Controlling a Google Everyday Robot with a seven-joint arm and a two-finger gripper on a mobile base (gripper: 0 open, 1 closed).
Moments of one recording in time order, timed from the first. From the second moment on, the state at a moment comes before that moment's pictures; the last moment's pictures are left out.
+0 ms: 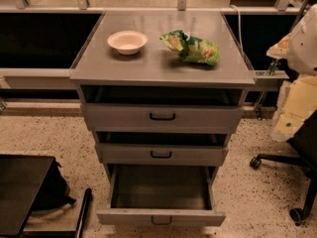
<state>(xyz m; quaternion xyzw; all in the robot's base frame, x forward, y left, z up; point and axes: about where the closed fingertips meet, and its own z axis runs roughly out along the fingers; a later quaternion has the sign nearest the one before) 0.438 -0.217 0.976 -0.60 0.78 -0.03 0.16</state>
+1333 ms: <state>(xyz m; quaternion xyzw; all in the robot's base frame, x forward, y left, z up) 0.388 -0.223 0.866 -0.62 0.75 0.08 0.22</state>
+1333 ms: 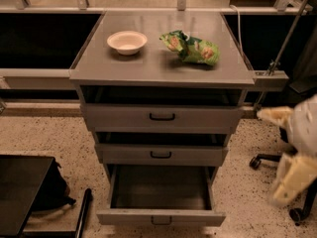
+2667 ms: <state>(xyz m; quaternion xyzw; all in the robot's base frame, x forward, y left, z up) 0.273 -0.220 0.568 -0.58 0.73 0.27 0.24</state>
